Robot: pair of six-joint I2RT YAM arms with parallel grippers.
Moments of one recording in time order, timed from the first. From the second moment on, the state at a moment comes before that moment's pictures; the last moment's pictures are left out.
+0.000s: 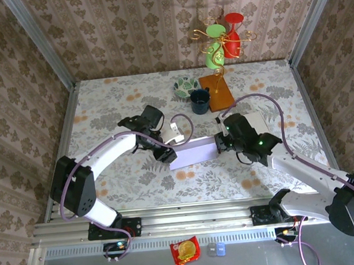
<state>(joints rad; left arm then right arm) -0.64 1.55 1.14 -0.83 0.46 0.48 0.59 1.11 0.77 -0.43 0.09 0.32</state>
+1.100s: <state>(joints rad) -0.51 1.30 1.08 -0.76 0.50 0.05 0.73 1.09 0.73 -0.40 0.36 0.43</state>
